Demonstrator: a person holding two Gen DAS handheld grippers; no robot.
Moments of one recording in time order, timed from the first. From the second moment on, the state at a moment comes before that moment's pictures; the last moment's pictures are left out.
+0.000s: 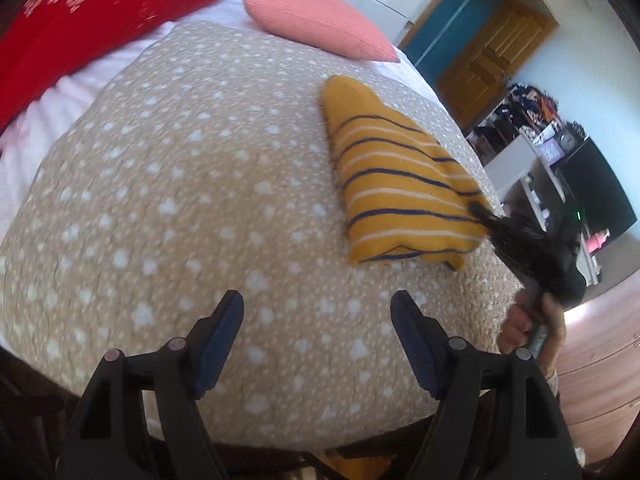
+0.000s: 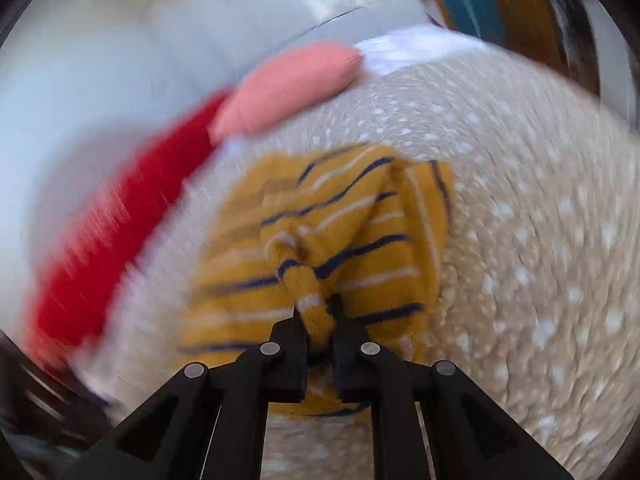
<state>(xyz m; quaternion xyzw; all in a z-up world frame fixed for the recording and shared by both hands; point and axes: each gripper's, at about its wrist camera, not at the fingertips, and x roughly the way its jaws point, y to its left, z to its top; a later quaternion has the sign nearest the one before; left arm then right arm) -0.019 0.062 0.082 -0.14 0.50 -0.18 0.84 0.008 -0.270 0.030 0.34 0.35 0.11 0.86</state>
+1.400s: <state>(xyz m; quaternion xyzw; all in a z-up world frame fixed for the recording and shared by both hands) -0.134 0.036 0.193 0.01 0.17 0.01 0.99 -0.106 -0.223 0.078 0.12 0.33 0.02 0.94</state>
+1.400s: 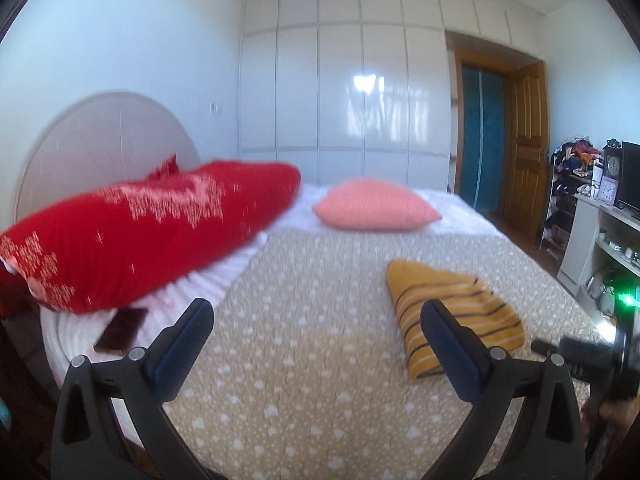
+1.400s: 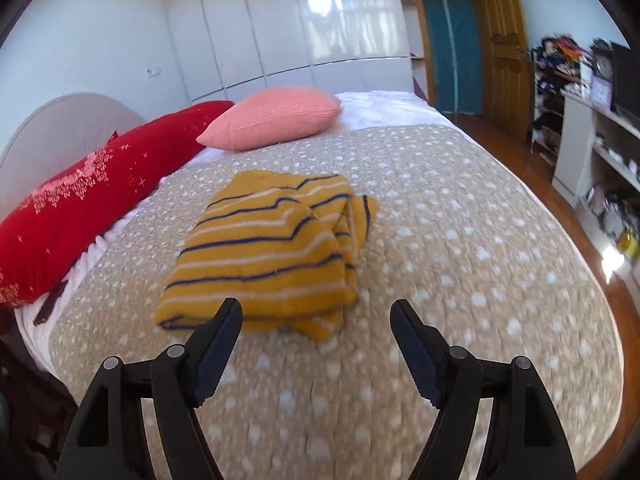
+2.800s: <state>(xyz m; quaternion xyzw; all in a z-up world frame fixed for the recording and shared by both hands) -0.103 -0.024 0.106 0.09 0.40 -0.06 0.91 -0.156 -0.190 0.050 0.11 0.38 0.00 0.92</state>
